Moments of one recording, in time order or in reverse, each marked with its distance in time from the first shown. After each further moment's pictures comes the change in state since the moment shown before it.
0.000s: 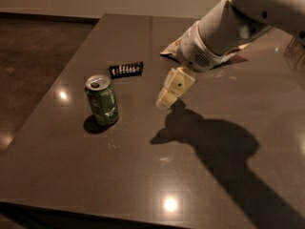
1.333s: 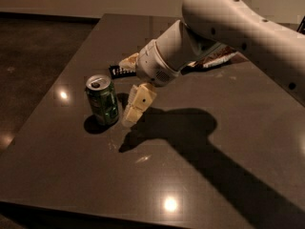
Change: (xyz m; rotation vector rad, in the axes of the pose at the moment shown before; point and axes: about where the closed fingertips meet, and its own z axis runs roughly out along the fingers) arm -0.065 0.049 0.075 -0.226 -0.192 -0.200
